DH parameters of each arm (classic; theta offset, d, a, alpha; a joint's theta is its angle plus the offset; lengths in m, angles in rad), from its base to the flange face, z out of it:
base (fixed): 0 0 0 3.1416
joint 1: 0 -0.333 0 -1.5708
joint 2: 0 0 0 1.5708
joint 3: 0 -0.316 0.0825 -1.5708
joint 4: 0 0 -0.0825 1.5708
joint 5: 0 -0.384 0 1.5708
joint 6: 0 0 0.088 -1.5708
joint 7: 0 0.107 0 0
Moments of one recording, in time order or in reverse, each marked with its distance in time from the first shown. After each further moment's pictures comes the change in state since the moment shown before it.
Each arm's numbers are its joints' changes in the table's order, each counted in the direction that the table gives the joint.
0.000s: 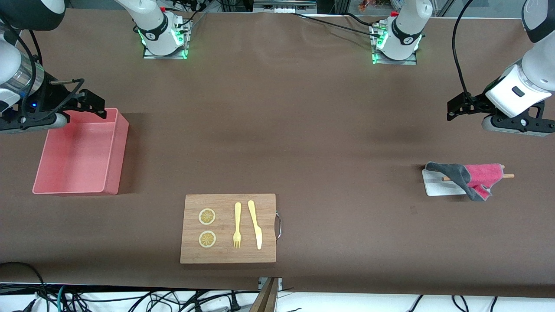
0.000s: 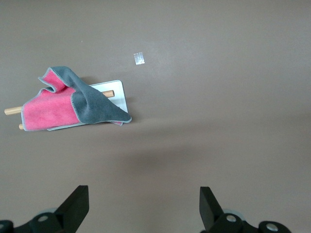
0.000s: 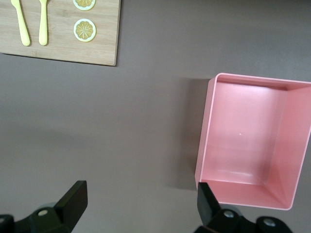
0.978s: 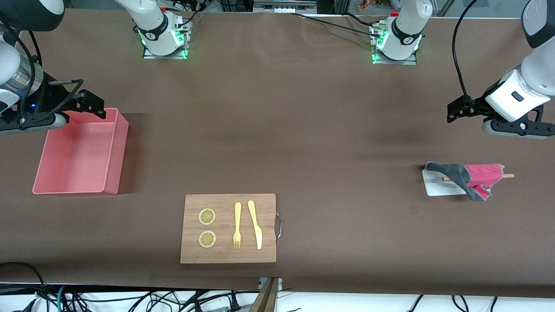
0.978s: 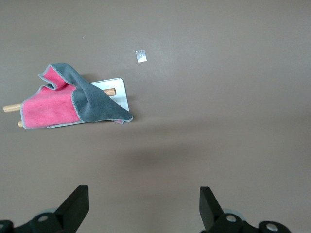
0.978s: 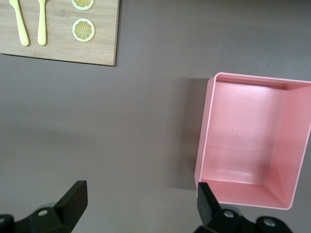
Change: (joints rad) left arm -0.002 -0.013 -0.005 0.001 0.000 0.000 -0.006; right arm 0.003 -0.002 0.000 0.000 0.000 0.000 0.000
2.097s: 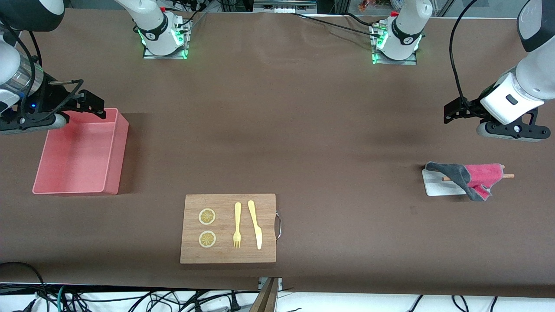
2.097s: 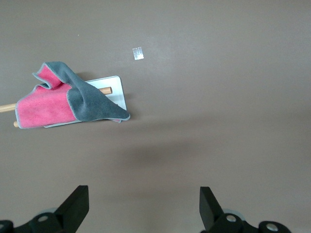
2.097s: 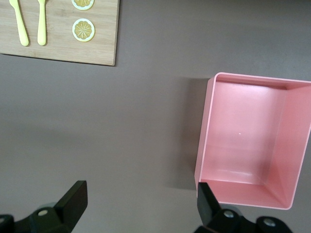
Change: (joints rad) left arm 0.002 -0.016 0.008 0.009 0.000 0.010 0.000; right arm 0.000 0.000 0.000 0.000 0.000 0.000 0.000
